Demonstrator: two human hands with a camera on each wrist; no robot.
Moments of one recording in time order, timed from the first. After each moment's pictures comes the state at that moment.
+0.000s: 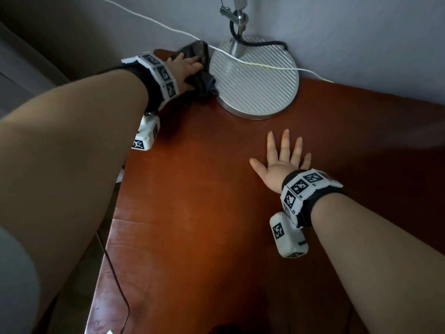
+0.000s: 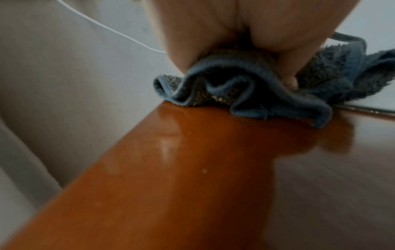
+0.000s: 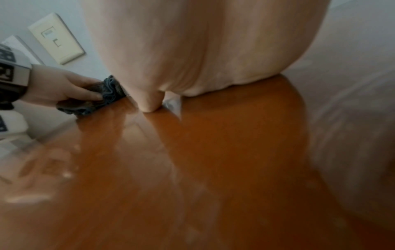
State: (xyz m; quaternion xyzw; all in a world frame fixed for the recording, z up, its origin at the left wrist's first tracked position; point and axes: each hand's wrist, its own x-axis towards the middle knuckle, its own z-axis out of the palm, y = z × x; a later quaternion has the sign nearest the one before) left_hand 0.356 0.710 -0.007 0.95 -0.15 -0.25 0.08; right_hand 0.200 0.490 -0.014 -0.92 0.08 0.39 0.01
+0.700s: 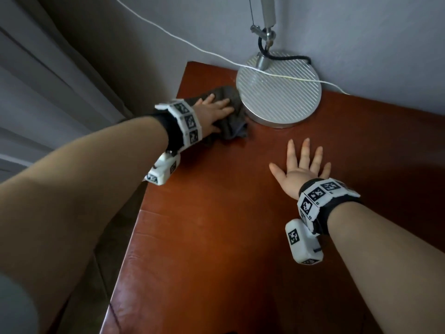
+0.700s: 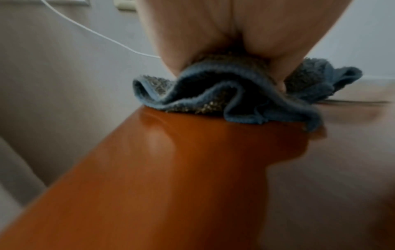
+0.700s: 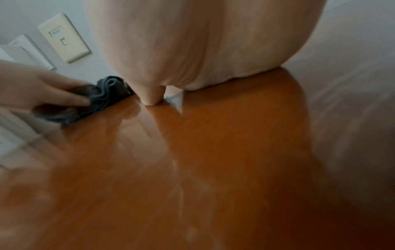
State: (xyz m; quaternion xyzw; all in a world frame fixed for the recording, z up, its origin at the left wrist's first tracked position) left_hand 0.289 0.705 -0.011 0.94 -0.17 -0.29 0.04; right_hand 0.197 0.490 -0.018 -0.93 0.09 0.36 0.01
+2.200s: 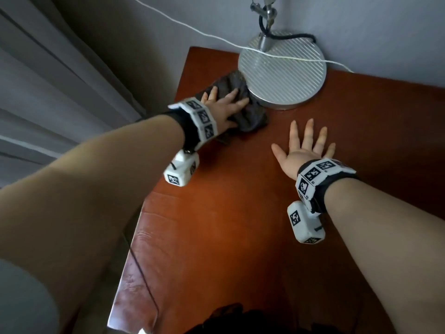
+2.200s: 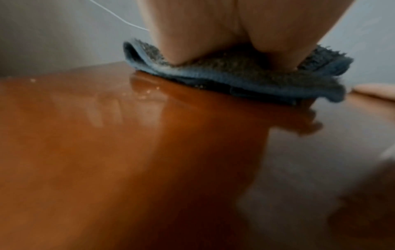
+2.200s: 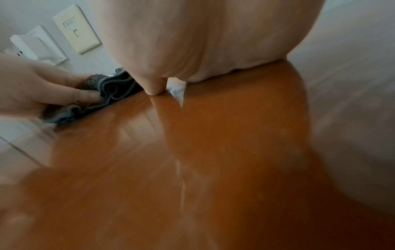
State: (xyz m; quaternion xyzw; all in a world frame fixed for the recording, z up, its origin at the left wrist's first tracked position) left_hand 0.259 0.688 -0.017 0.95 -0.15 -0.24 0.09; right_hand 0.191 0.490 -0.022 -0.94 0.08 0.33 0.02
